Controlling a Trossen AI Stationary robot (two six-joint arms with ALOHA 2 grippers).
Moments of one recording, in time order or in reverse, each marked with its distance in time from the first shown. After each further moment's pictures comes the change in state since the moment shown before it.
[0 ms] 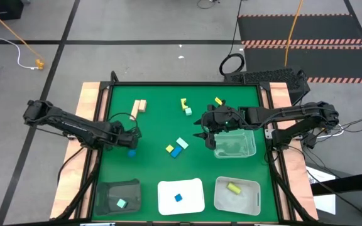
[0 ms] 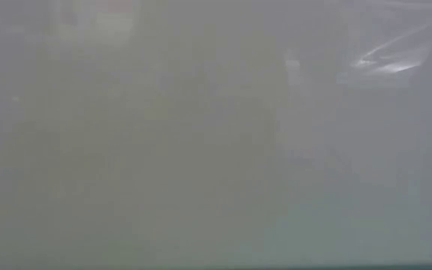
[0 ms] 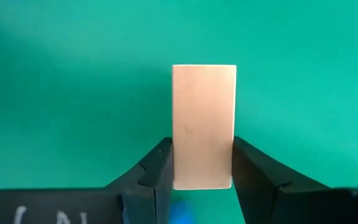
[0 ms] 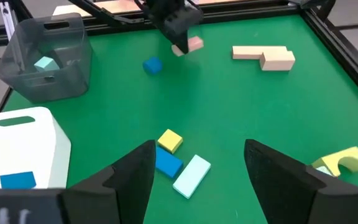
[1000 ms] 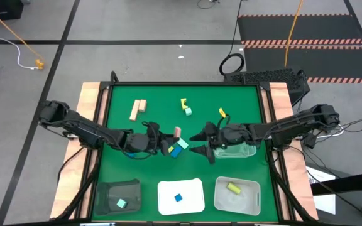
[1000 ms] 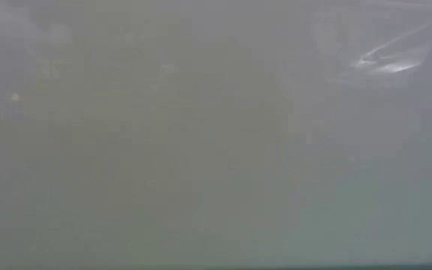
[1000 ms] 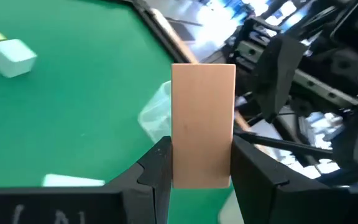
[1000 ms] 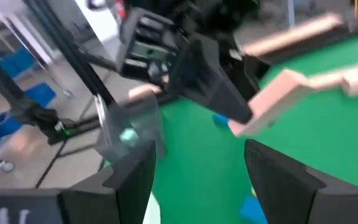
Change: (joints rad) left arm -0.081 0.280 0.129 1.281 -0.210 1.145; right arm 0.140 0.000 -0.279 0.633 0.007 0.332
